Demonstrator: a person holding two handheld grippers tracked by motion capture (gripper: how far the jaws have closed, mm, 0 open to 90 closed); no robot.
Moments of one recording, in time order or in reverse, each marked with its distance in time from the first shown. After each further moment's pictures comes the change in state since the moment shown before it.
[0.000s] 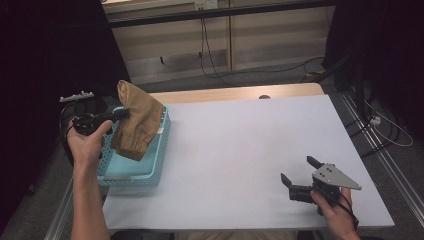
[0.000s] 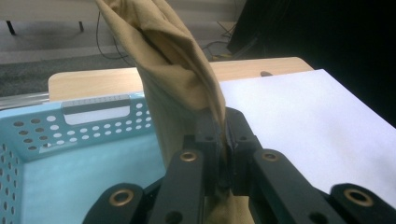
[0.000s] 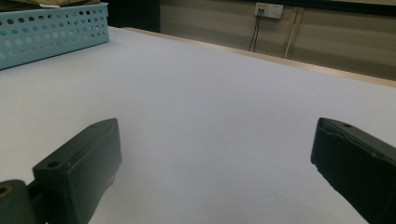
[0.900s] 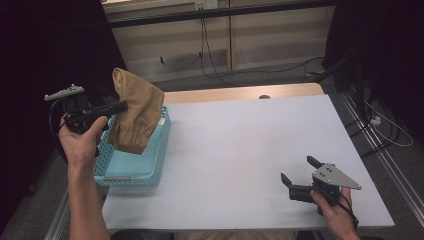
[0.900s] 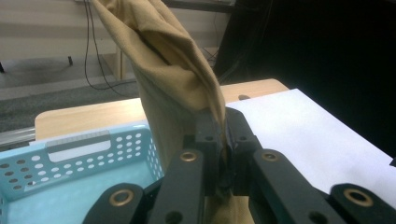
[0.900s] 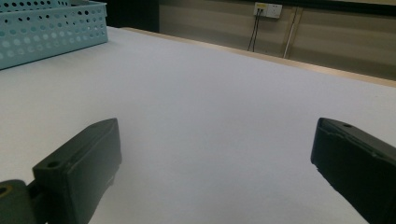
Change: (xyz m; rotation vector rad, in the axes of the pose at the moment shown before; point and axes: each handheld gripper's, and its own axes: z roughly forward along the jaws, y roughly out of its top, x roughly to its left) left arm -0.027 0.015 -0.026 -0.110 -0.052 0.057; right arm 0.000 0.000 0.001 0.001 -0.003 0.000
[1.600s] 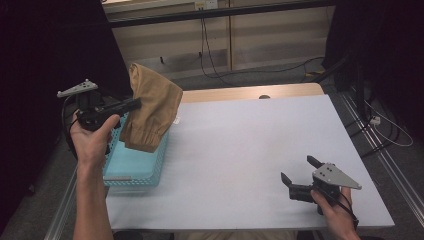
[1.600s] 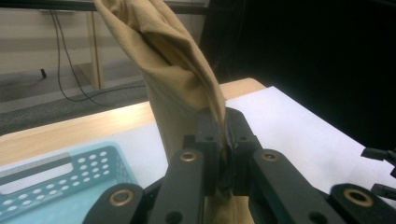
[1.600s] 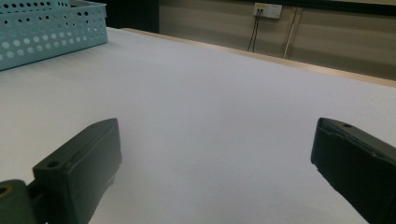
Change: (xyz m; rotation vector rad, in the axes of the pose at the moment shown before) left arm -0.027 0.009 0.010 -0.014 -0.082 0.064; right arm 0.000 0.000 0.000 -0.001 0.000 0.003
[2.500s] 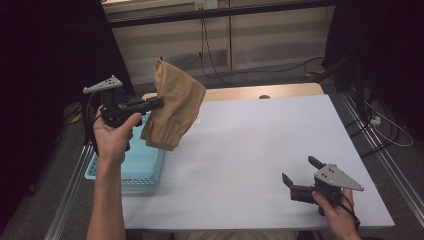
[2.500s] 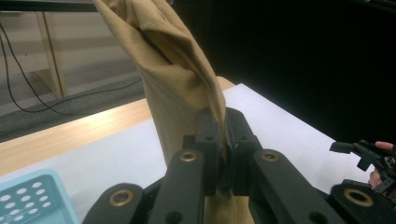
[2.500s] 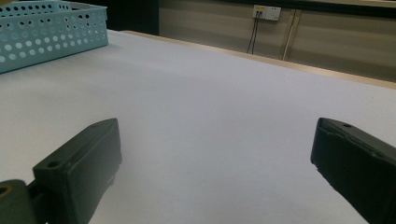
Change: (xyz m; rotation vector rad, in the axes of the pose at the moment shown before) left arm -0.032 0.006 0.038 0.014 -0.125 0.045; right arm -0.001 0.000 -0.004 -0.011 -0.003 0.002
